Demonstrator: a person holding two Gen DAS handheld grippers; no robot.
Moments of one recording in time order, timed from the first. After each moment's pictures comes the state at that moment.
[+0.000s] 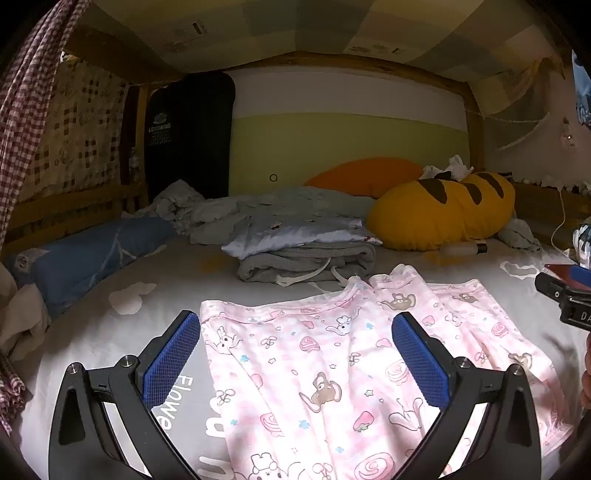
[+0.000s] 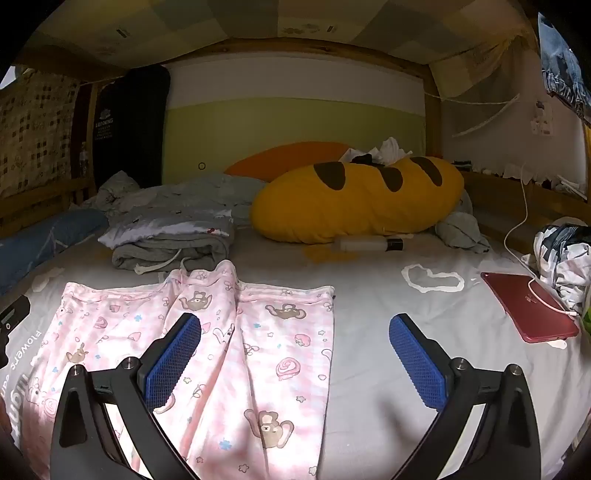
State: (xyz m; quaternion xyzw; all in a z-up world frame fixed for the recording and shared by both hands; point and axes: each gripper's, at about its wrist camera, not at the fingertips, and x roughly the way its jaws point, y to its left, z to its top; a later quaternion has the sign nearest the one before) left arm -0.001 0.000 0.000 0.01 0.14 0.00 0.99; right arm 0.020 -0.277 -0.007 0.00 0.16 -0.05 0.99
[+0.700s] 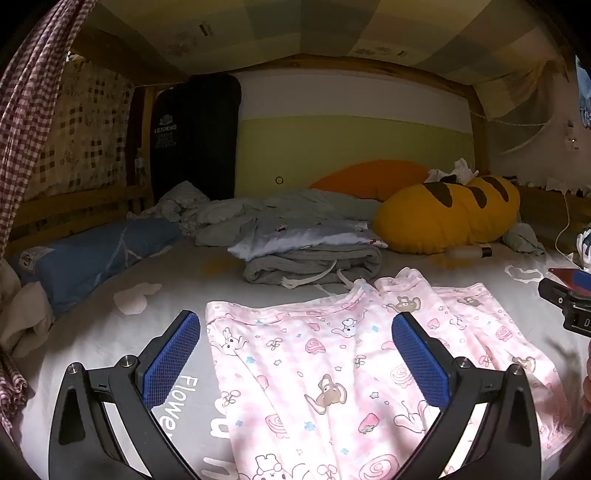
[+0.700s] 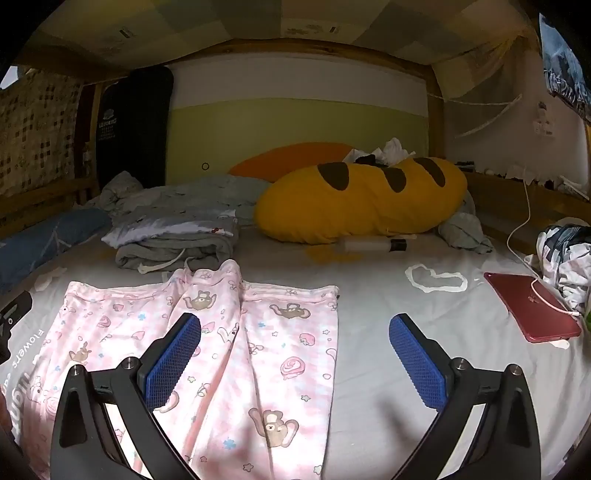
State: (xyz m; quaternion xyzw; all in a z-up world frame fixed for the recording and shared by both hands) left arm -0.002 0.004 0.004 0.01 0.14 0.01 0.99; right arm 0.022 -0.275 -0.008 0.01 0.17 -0.04 0.98
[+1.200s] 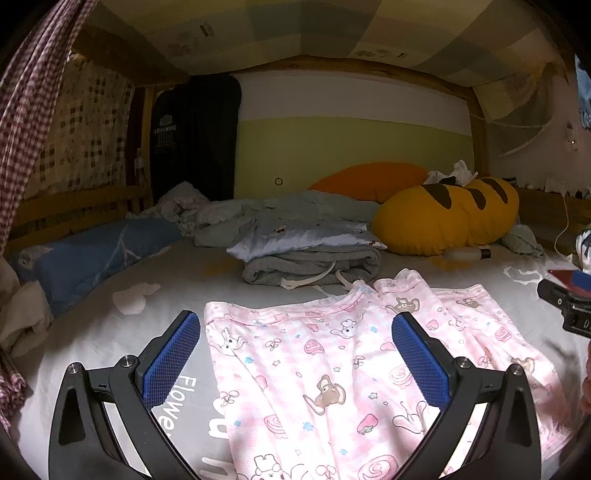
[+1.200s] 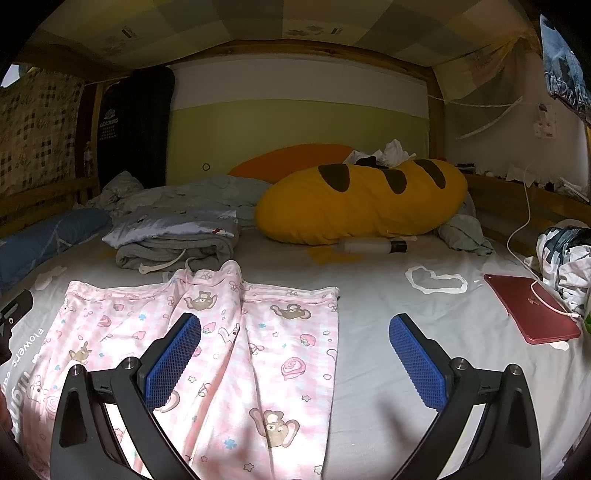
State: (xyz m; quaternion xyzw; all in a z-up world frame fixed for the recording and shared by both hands) left arm -0.003 0.004 0.005 0.00 0.14 0.01 0.99; right arm 0.020 -0.275 -0.009 0.00 0.16 -0.05 0.99
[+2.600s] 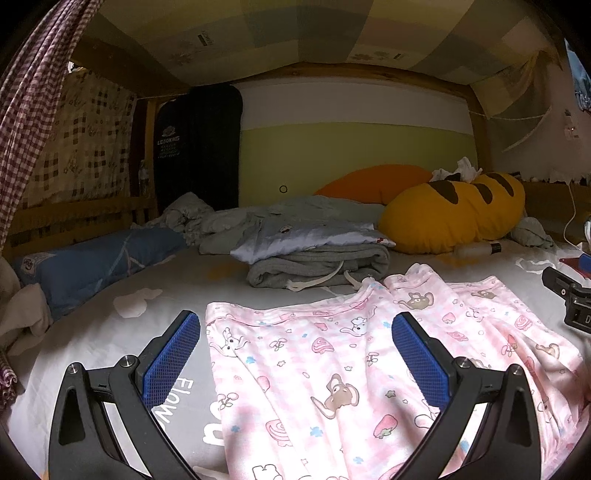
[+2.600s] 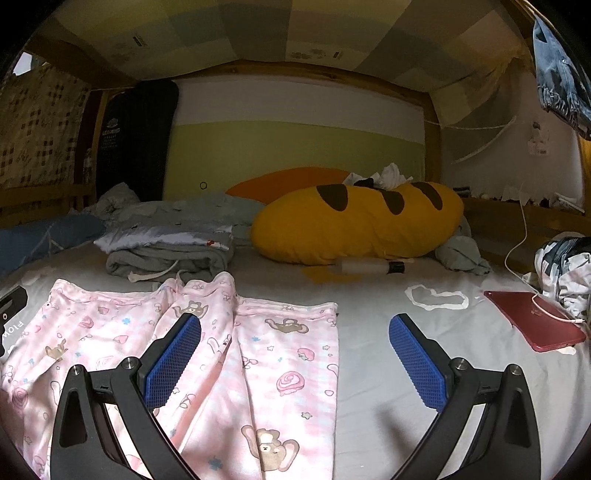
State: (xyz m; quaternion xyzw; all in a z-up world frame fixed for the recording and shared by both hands) left arm 0.008 -0.001 -0.023 0.02 0.11 0.02 0.99; right arm 0.027 -0.267 -0.038 -0.02 0.10 -0.06 0.99
